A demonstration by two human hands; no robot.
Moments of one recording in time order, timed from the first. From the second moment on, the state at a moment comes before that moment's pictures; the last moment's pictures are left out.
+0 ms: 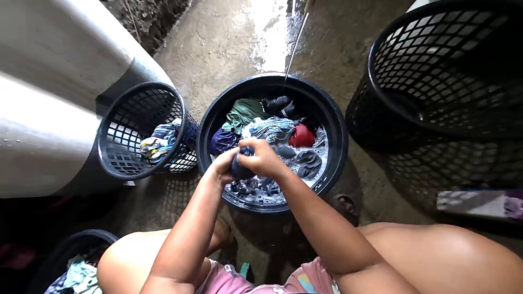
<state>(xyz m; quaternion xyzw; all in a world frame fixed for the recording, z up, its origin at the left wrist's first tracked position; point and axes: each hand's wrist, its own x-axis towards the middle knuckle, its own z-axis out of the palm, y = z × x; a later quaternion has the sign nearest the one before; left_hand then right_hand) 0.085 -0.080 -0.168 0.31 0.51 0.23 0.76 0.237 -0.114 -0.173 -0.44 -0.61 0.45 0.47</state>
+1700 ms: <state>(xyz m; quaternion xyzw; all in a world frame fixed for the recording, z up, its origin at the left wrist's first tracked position) 0.002 -0.012 -0.020 0.74 0.67 -0.09 -0.02 0.156 -0.131 -0.204 -0.37 -0.84 0.23 0.33</state>
